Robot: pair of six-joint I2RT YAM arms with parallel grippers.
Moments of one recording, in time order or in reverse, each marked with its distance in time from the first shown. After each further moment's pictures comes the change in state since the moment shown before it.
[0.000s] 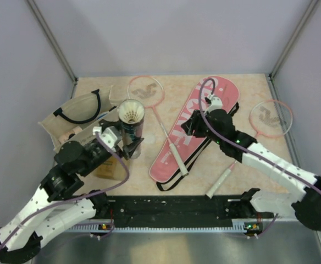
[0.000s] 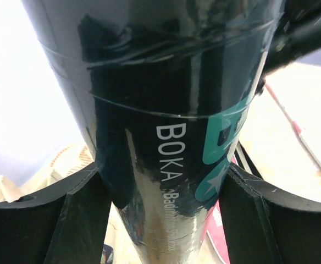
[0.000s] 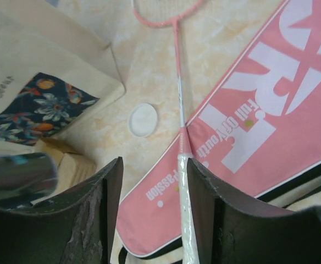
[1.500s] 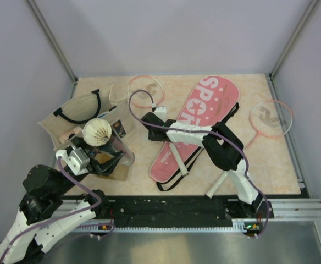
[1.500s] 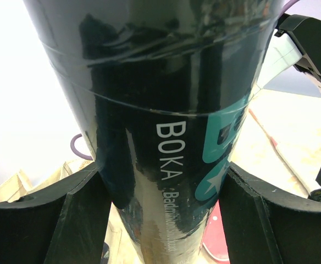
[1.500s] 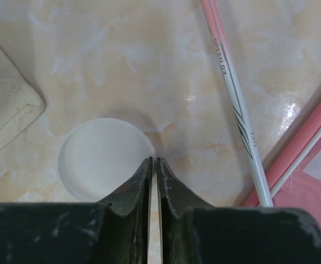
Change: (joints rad) left arm 0.000 -0.314 0.002 -0.147 0.043 -0.037; right arm 0.216 1.123 0.730 -0.201 0.257 0.226
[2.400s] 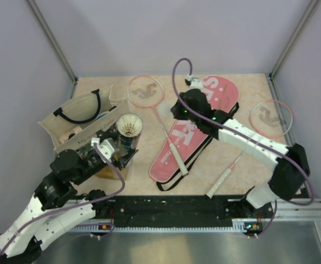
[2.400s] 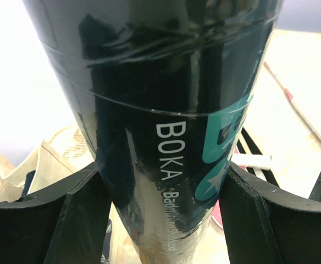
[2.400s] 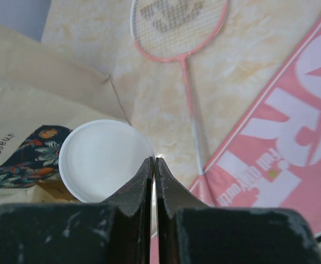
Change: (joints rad) left arm 0.000 0.121 -0.050 -0.018 -0.020 0.061; right arm -0.130 -0.611 -0.305 0.145 -0.117 -0.177
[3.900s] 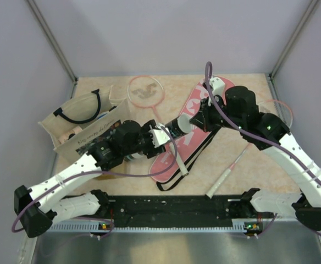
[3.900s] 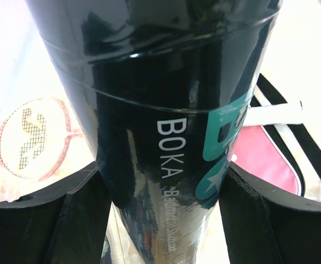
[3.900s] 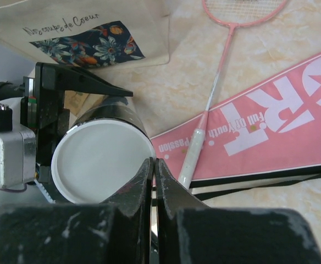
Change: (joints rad) left arm 0.000 0.622 0.021 0.131 0.072 0.214; right arm -0.076 -0.441 0.132 -0.525 -0.401 -0.379
